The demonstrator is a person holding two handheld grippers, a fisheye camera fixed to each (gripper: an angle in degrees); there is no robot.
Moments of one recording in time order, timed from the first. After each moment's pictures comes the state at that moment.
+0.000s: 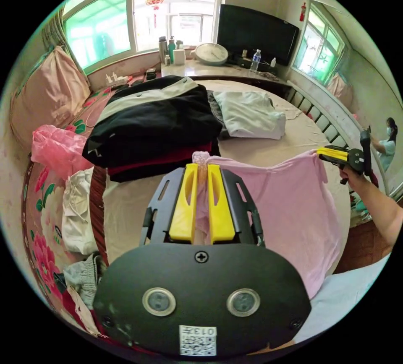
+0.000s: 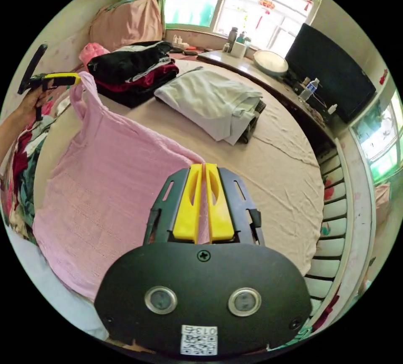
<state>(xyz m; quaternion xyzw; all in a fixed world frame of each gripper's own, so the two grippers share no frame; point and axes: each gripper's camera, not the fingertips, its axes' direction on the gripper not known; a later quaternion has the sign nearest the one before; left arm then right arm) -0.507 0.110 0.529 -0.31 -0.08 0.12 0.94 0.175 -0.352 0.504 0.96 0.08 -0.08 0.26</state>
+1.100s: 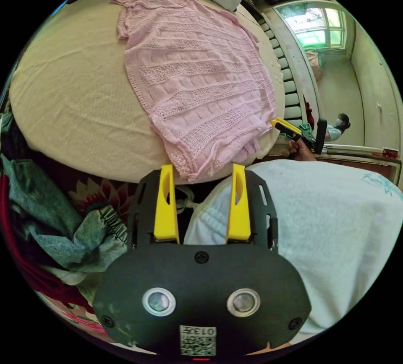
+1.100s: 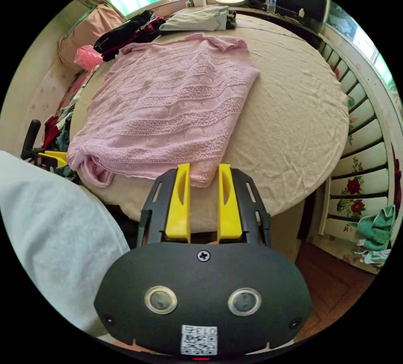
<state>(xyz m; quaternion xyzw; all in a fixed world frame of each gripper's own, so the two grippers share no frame) -0.458 0.325 0.480 -0.58 0.13 -0.06 0.80 0.205 -0.517 0.627 0.91 -0.11 -0.12 0.39</state>
